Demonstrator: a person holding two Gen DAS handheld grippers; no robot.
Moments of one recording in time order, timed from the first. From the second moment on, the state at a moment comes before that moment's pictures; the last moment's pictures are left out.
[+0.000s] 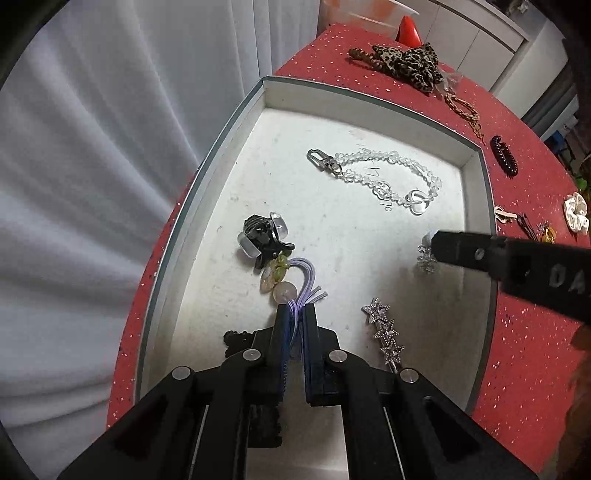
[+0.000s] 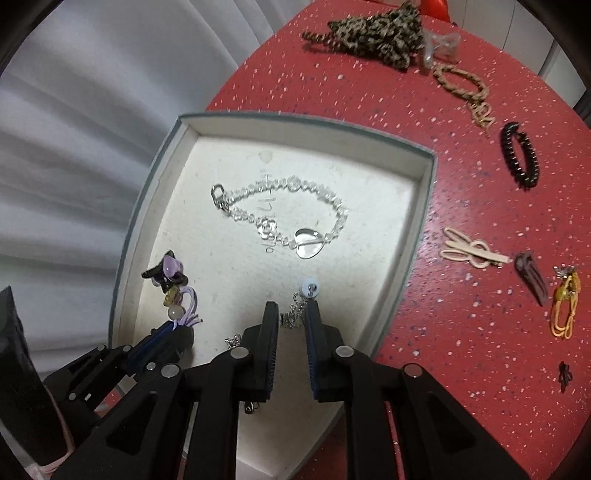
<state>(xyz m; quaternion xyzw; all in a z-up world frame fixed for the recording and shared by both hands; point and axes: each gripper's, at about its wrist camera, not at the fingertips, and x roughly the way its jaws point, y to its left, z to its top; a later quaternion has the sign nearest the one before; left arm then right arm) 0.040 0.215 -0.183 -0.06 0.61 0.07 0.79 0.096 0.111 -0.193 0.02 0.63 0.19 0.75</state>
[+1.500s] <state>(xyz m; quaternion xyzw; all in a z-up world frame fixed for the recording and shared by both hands) 0.018 0.103 -0.113 0.03 0.62 0.01 0.79 -0.001 -0.086 -0.133 0.08 0.61 0.08 0.78</state>
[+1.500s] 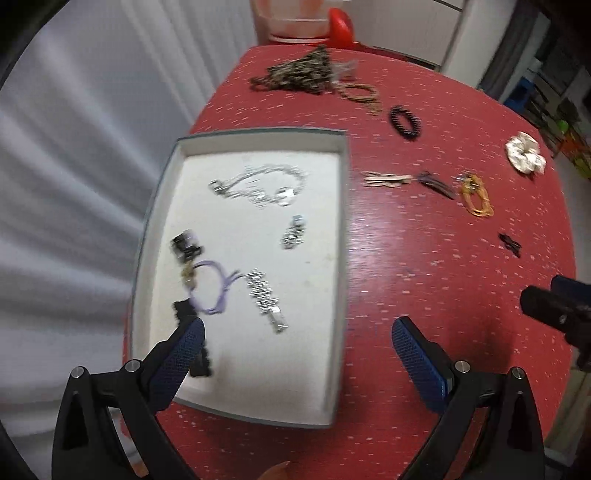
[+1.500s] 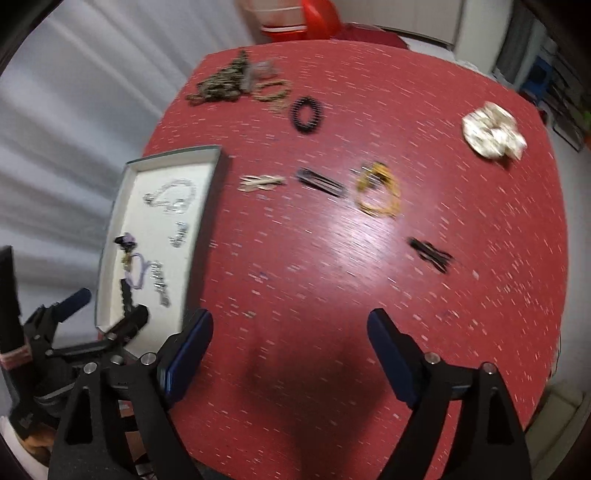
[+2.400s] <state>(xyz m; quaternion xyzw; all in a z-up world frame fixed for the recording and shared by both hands) 0.067 -0.010 -0.128 0.04 0.62 -0.08 0.78 -0.010 -0.214 -0.180 0.12 0.64 0.00 0.76</state>
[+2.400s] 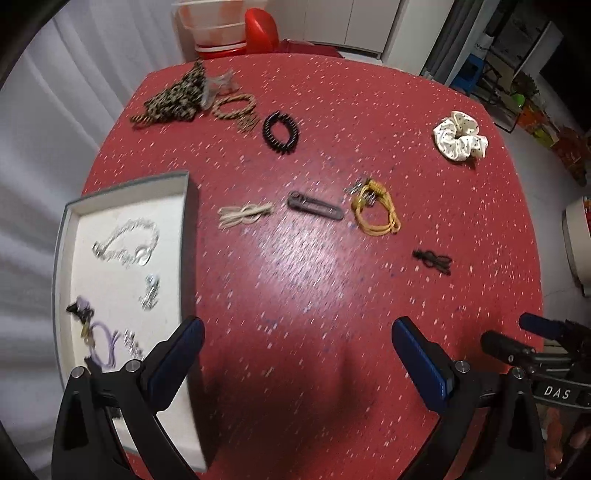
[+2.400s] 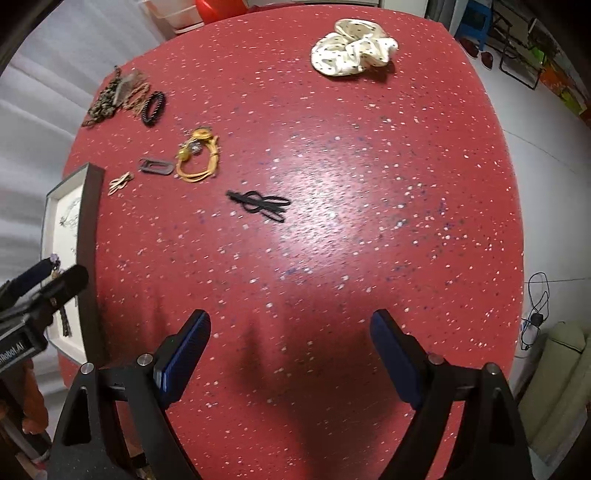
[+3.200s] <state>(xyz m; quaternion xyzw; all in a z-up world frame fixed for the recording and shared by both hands) 0.137 -0.077 -0.187 0.00 0.63 -0.08 0.78 0.106 -0.325 -0.174 0.21 0.57 -0.06 0.79</state>
